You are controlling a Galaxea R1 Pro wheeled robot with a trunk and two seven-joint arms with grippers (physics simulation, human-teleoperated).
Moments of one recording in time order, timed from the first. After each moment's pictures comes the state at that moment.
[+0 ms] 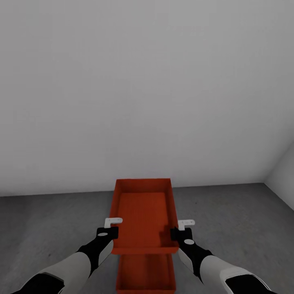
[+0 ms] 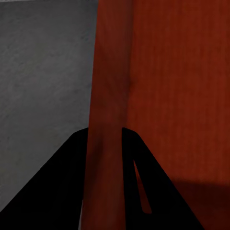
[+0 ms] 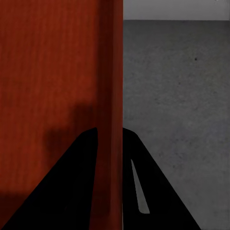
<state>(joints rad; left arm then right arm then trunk) -0.75 -0.10 -0.25 -0.19 0.24 0.03 0.29 -0.75 0.14 0.11 -0.08 -0.02 -0.18 -0.18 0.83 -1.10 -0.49</state>
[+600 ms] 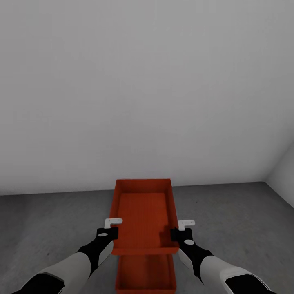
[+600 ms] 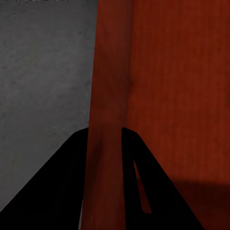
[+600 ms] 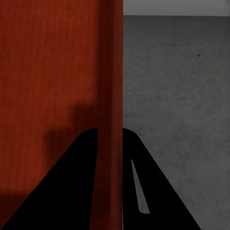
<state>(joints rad) -0.75 -0.10 -0.25 -0.18 0.24 0.02 0.29 -0.75 0.14 0.11 -0.08 -0.02 -0.18 -0.19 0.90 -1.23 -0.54</state>
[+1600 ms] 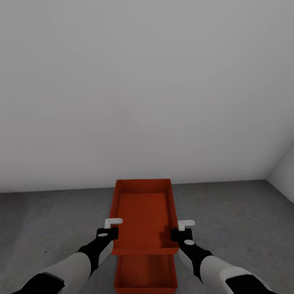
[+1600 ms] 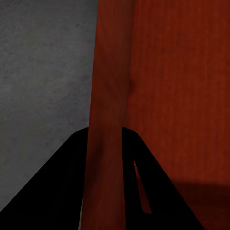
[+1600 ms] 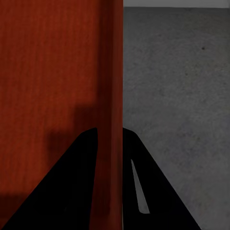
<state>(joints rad) -0.75 -0.10 -0.25 -0.18 0.24 0.02 0.29 -0.75 0.14 0.11 -0.08 -0.02 -0.18 -0.18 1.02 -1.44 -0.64</state>
